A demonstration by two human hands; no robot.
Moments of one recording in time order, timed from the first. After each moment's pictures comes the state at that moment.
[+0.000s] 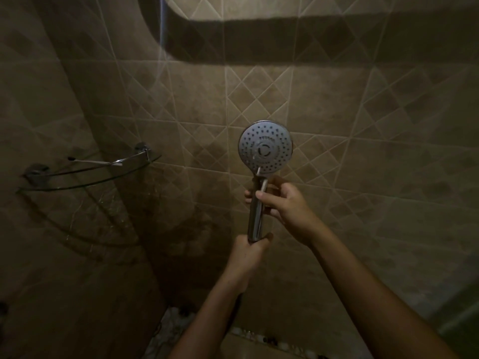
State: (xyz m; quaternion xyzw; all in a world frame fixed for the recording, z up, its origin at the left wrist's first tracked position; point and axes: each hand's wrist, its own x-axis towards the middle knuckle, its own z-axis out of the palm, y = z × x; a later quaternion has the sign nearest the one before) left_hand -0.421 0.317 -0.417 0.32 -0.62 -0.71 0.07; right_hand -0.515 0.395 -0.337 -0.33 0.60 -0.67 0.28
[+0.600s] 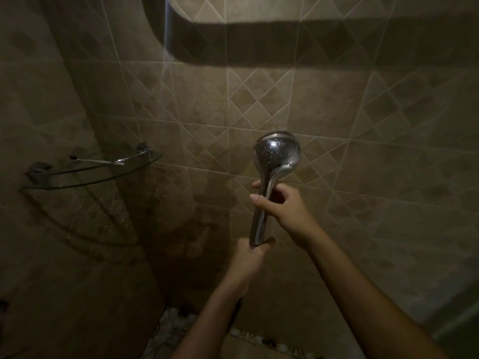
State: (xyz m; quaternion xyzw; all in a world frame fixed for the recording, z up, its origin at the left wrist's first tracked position) left_hand -0.410 0.329 -0.406 0.30 -0.66 -0.69 0.05; right_hand -0.514 0.394 -0.347 -0.34 0.67 -0.64 0.17
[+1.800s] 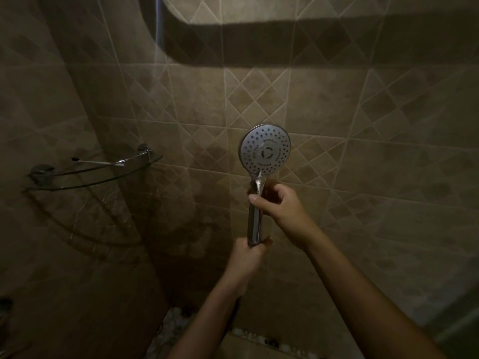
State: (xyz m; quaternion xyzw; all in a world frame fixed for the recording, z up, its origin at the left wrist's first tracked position) left_hand -0.416 0.330 -0.411 0.32 -0.64 -0.70 0.08; right_hand -0.508 0.400 -0.341 -0.34 0.66 -0.64 0.21
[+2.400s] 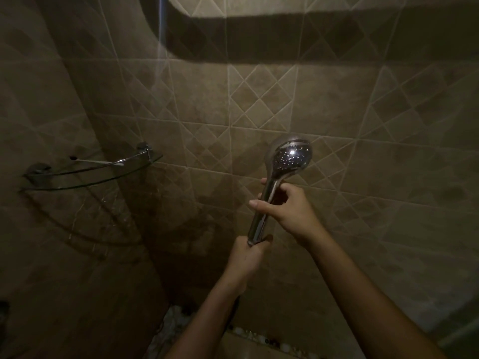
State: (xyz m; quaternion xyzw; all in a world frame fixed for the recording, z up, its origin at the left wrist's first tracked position) left_hand -0.426 0.312 -0.419 0.29 -0.65 -0.70 0.08; right_hand -0.526 0.391 -0.346 -0.32 0.70 -0.61 0.16
